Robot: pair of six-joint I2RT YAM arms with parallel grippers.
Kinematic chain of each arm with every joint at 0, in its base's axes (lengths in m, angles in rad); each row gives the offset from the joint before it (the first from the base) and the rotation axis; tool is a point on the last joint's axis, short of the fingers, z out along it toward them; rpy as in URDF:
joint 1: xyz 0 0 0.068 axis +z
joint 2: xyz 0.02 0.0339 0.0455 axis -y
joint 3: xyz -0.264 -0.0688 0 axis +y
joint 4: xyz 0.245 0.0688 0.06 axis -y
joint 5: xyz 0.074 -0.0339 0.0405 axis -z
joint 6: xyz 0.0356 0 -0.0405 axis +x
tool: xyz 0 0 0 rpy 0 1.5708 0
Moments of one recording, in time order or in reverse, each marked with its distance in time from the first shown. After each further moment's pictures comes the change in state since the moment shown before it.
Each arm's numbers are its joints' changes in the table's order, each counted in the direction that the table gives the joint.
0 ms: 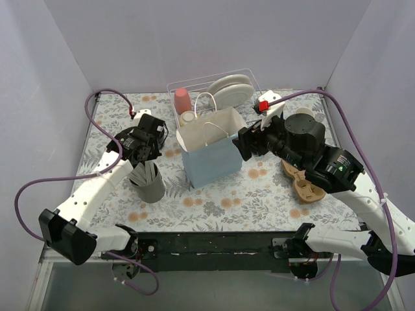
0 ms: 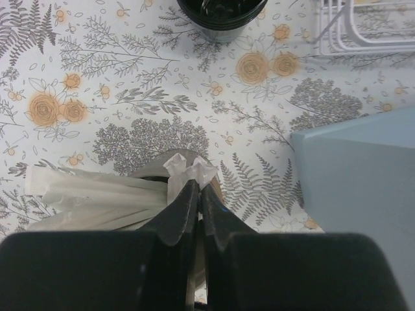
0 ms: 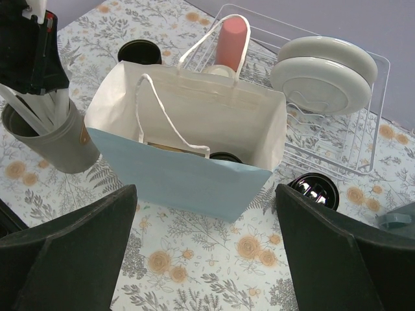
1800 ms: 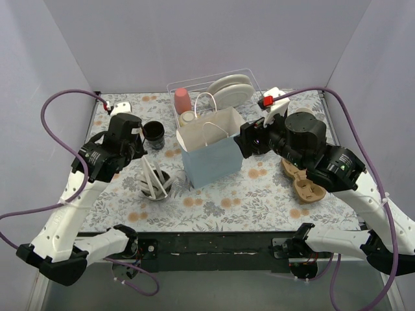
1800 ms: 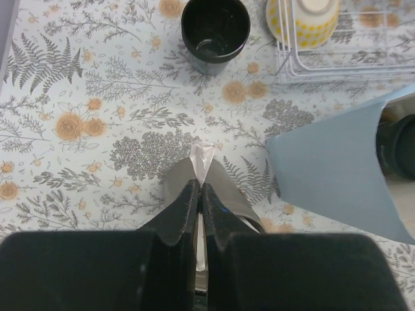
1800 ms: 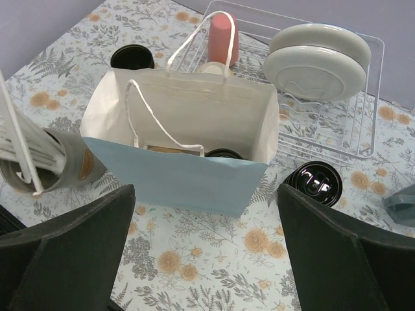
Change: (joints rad) left arm 0.002 0.177 -0.219 -0.155 0.017 0.044; right arm 0.000 -0.011 -0.033 -0.035 0.051 0.078
